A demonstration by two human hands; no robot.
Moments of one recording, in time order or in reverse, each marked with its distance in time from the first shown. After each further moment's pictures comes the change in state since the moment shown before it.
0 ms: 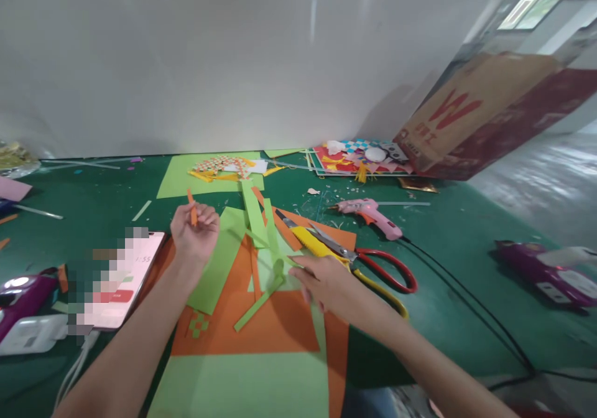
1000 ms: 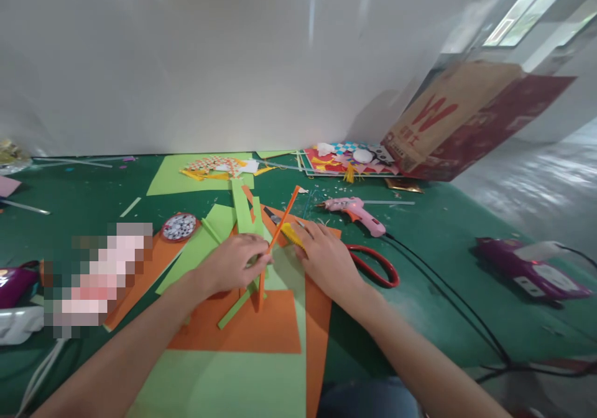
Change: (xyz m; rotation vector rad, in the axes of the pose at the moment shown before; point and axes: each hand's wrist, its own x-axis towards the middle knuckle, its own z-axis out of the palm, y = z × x) left_hand -0.042 -0.043 0.000 1.824 -1.145 0.378; right_hand 0.017 0.048 0.003 -0.669 0.530 -0.200
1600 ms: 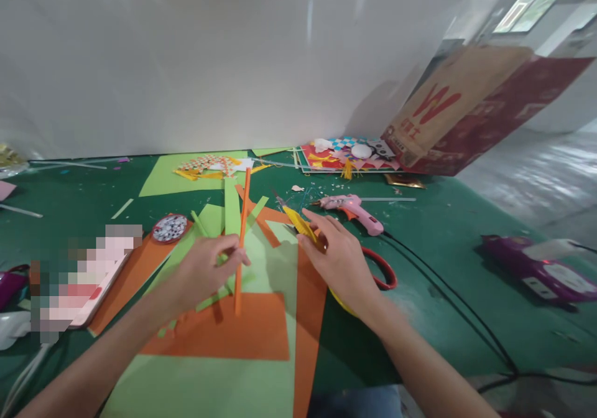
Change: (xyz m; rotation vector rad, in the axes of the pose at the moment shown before) left_hand -0.014 0.031 -0.024 -0.117 0.060 -0.463; right_hand -0.005 0.019 -0.018 0.497 0.230 0.244
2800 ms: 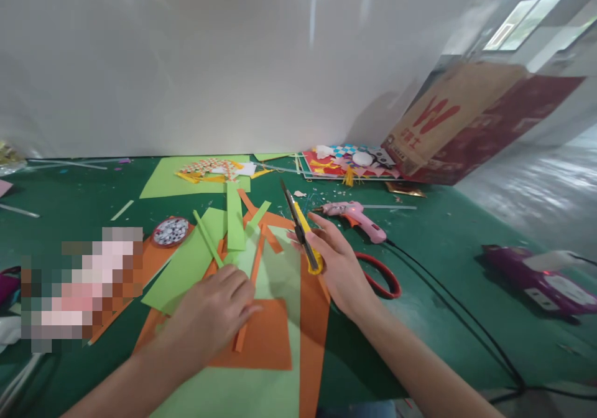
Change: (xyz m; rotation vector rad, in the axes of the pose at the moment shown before) left_hand -0.031 -0.008 0.031 0.590 0.058 0.400; right_hand -0.001 -0.014 0.018 1.125 -0.018 0.568
